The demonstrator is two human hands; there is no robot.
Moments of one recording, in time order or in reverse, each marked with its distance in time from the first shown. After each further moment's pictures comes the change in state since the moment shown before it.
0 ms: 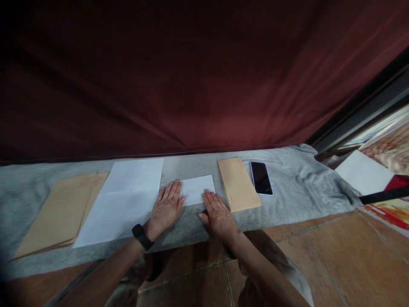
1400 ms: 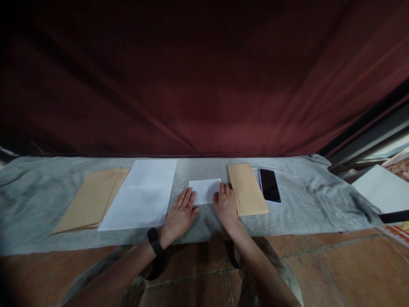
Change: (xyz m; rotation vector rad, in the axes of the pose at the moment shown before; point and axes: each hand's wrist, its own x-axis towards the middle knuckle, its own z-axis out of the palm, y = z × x) left_hand -0.030 0.020 0.002 -0.086 0.059 0.073; right_hand 0.051 0.010 0.013 -0.008 0.145 0.406
